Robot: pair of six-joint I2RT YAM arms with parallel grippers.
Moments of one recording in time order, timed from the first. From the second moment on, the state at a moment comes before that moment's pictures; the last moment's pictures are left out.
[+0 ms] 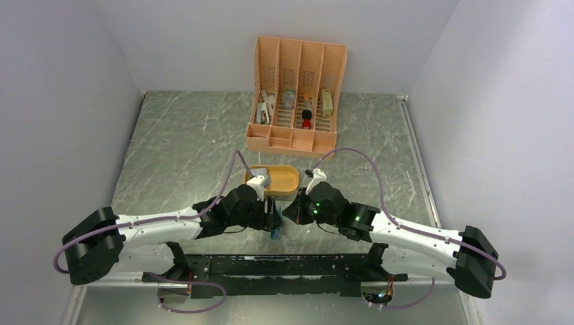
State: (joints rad) left arm -1.05 1.20 0.50 0.06 0.02 -0.78; right arm 1.04 0.98 0.53 -0.10 0.08 0.83
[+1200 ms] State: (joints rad) left arm -1.05 1.16 0.48 -0.02 -0.09 -0.77; right arm 1.04 0.98 0.51 -0.16 0.15 0.84
